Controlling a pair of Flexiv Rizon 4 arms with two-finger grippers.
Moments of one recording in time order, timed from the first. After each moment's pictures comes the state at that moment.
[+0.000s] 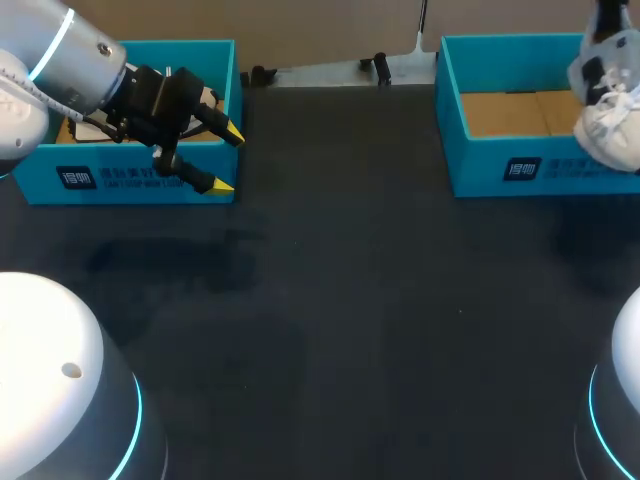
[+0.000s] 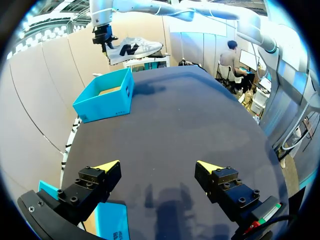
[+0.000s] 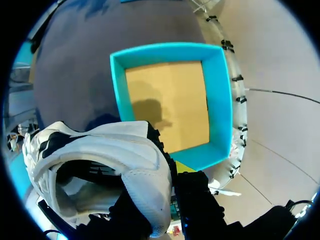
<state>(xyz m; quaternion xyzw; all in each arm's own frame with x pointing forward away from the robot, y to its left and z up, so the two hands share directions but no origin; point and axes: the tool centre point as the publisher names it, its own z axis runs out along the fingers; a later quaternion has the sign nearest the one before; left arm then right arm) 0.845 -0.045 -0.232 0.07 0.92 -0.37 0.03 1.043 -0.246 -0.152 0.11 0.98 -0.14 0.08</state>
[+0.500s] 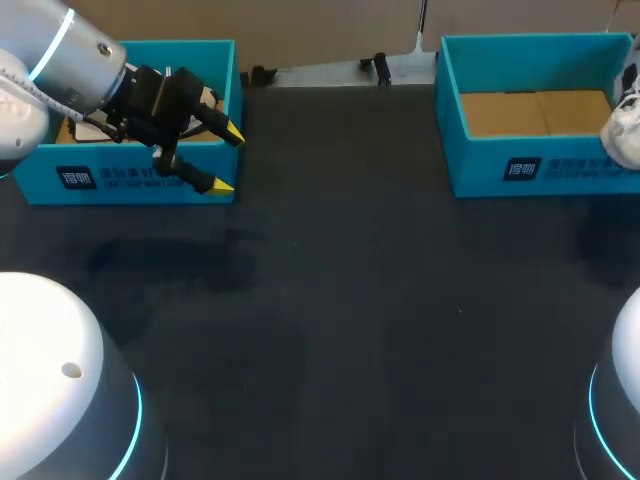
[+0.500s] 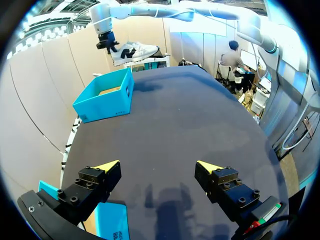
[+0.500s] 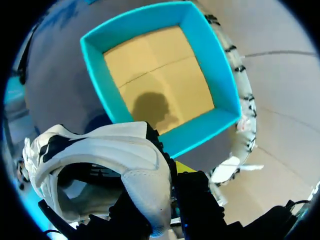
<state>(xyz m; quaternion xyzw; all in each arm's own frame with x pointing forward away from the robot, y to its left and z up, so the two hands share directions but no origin) 0.845 -0.045 -0.232 0.07 0.92 -0.37 0.03 1.040 -0.326 -0.180 0.25 0.95 -0.16 0.06</state>
